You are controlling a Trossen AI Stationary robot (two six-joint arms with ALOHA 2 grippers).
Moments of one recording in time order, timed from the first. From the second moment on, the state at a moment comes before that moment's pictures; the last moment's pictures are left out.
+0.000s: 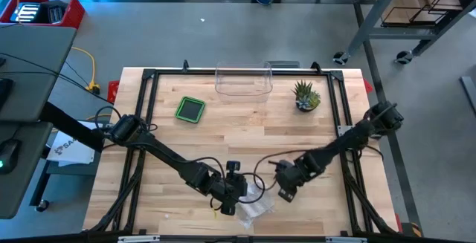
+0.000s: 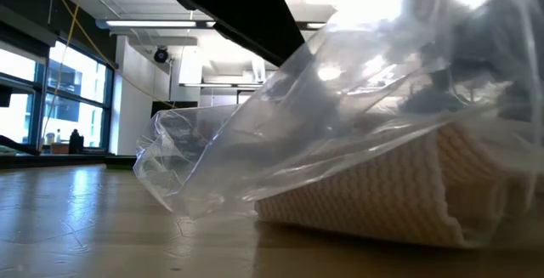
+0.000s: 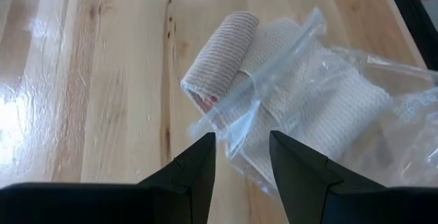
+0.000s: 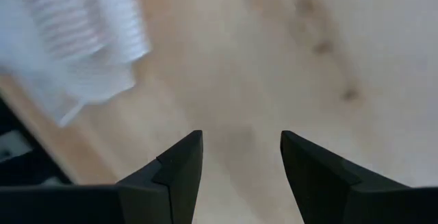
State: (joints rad) left arm -0.51 1.96 1.42 -0.36 -0.37 -0.22; right arm 0.51 1.66 0.92 -0.54 -0.15 1.13
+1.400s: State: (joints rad) left arm -0.50 1.73 1.29 -0.49 -0.34 -0.24; right arm 0.62 2.02 1.19 0.04 0.21 1.58
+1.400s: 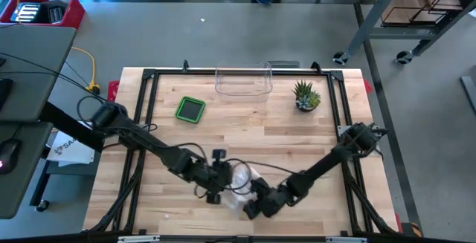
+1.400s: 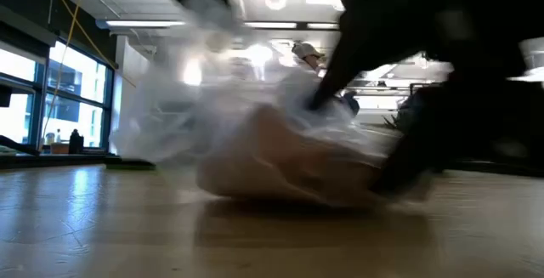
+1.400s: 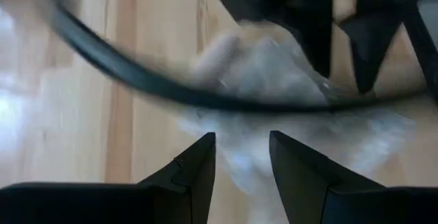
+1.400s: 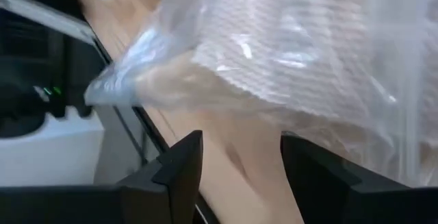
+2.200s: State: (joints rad) left arm -0.52 1.51 0.99 -0.52 -0.43 -0.51; right arm 0.54 1.73 1.14 -0.45 0.15 1.77
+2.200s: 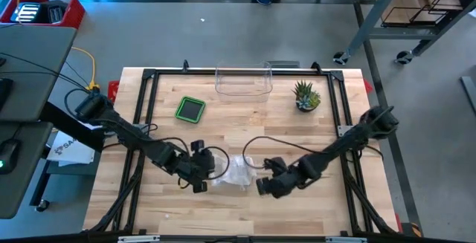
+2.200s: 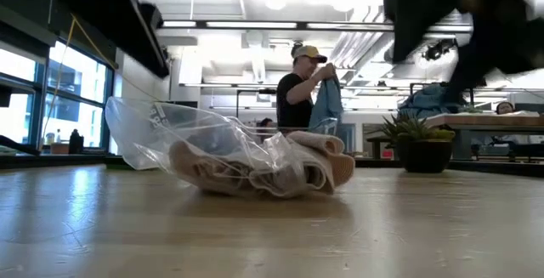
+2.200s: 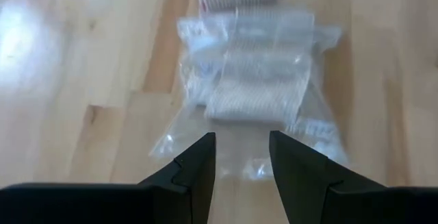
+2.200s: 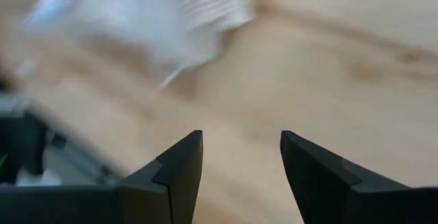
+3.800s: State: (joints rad) left arm -0.34 1.81 0.99 -0.65 -0.23 -0.62; right arm 0.25 1.92 1.00 0.01 -0.03 1.57
